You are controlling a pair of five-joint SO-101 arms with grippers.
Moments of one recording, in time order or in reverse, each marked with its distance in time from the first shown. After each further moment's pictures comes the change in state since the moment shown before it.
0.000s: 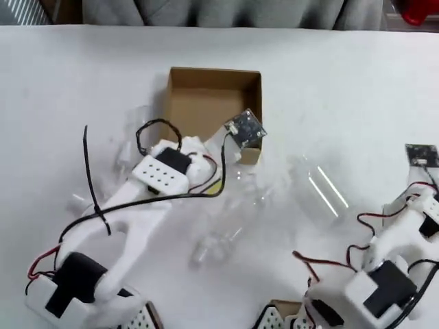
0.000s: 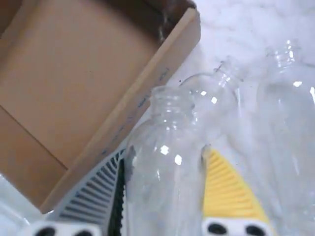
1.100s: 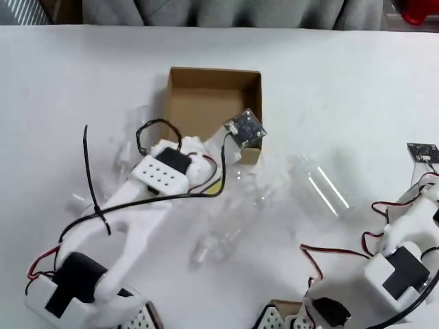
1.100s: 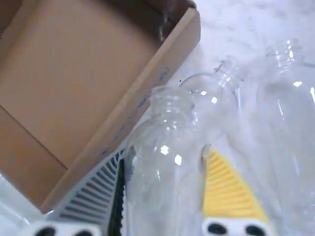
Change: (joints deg) left arm 0.0 0.0 0.0 0.0 0.0; right arm 0.8 8.6 -12.7 11.9 1.6
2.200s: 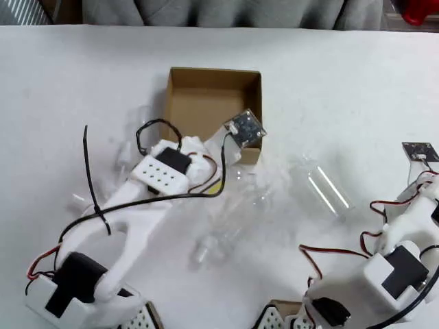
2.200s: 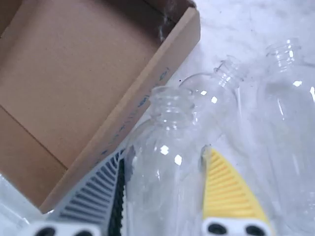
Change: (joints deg) left arm 0.0 0.0 0.0 0.0 0.0; right arm -0.9 0.0 0.0 0.4 1.5
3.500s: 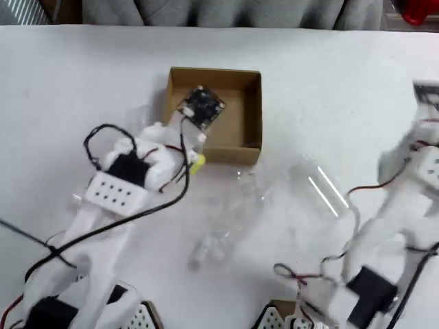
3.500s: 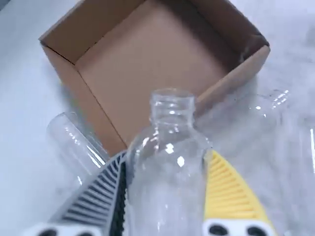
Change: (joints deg) left arm -8.4 -19.9 4.7 3.3 6.3; right arm -17.6 -18.7 -26.7 33.2 -23.9
